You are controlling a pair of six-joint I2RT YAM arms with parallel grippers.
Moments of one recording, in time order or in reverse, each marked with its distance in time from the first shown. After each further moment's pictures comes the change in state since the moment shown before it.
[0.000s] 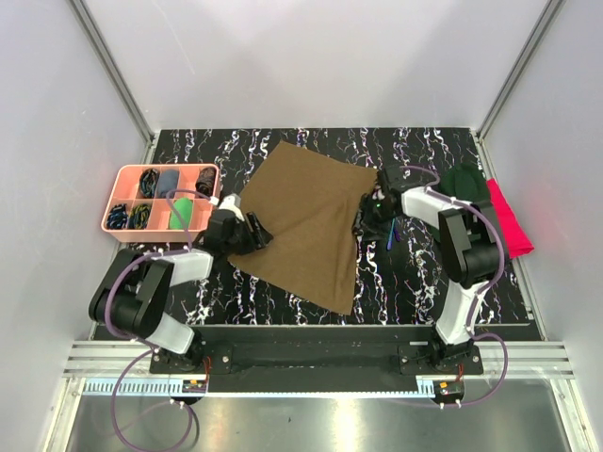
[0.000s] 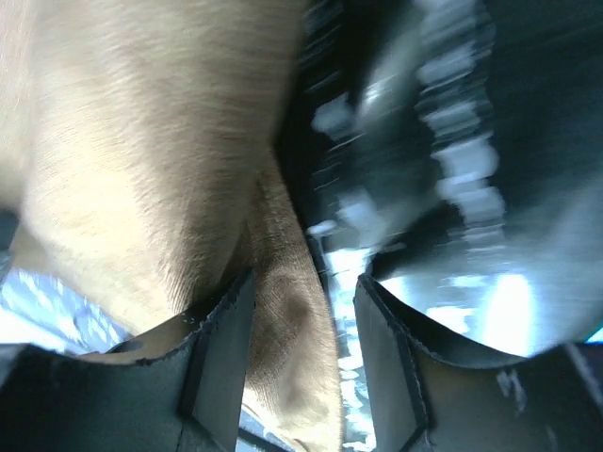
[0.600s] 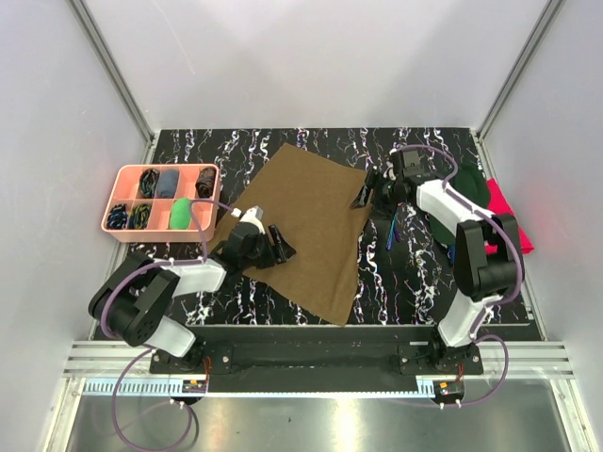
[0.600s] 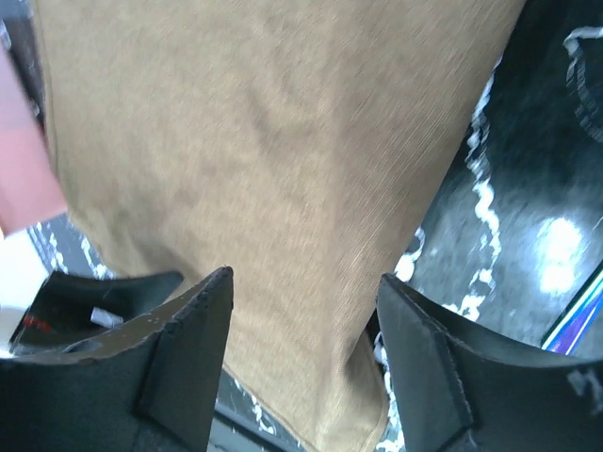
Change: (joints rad) left arm -0.256 -0.036 -0.034 -0.013 -0.068 -0.157; right arm -0.028 -0.142 0.042 0.034 -0.037 0.013
